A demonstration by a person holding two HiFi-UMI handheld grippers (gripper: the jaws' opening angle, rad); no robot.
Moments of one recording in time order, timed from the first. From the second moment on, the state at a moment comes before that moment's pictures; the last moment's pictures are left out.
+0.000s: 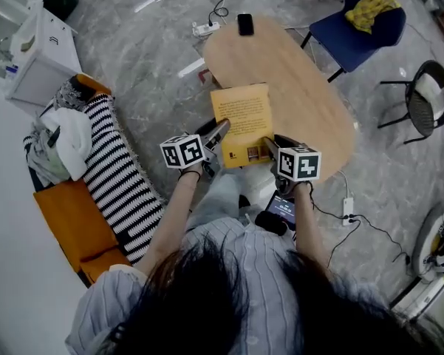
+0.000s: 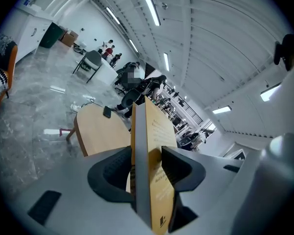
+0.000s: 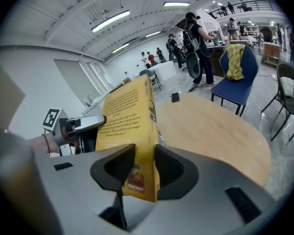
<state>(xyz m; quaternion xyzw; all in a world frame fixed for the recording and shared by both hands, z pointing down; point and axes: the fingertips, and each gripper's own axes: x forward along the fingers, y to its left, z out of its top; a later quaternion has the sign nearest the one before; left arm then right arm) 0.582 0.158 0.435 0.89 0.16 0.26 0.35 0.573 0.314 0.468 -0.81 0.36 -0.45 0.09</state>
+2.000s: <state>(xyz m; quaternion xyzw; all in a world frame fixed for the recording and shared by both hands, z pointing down) 0.817 0.234 0.763 0.75 0.31 0.49 0.32 0.737 0.365 0.770 -0.77 0.12 -0.60 0.20</state>
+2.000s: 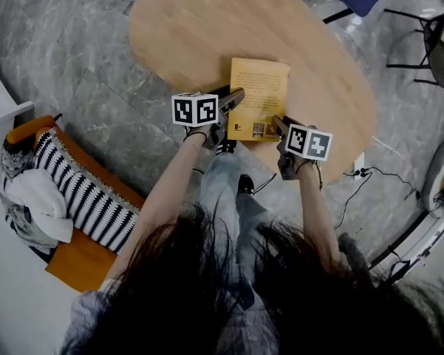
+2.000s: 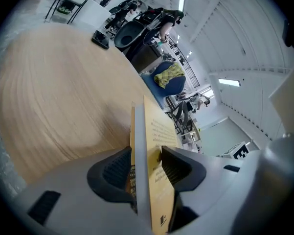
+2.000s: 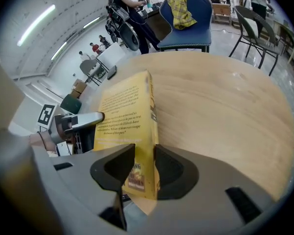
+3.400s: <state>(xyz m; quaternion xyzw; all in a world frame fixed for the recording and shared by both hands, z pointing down) 0.801 0.220 0.732 0.81 0.28 0.46 0.22 0.750 0.378 0.706 -0.83 0.09 -0.48 0.26</state>
